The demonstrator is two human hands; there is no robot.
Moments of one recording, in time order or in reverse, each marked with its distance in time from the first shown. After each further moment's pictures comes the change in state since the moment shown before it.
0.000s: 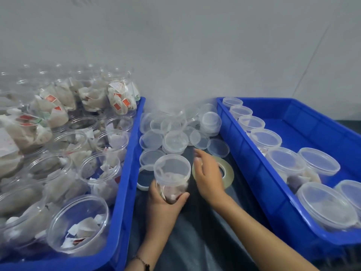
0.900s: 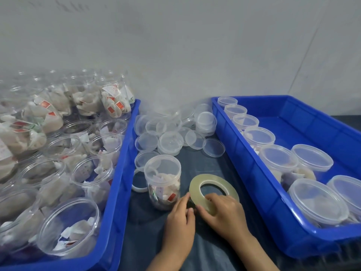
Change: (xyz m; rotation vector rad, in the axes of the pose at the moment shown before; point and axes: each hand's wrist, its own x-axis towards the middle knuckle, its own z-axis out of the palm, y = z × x) left_hand -0.044 0.007 0.027 0.028 -0.254 0.201; right_hand -0.081 0.051 -0.035 -0.481 0.089 -0.274
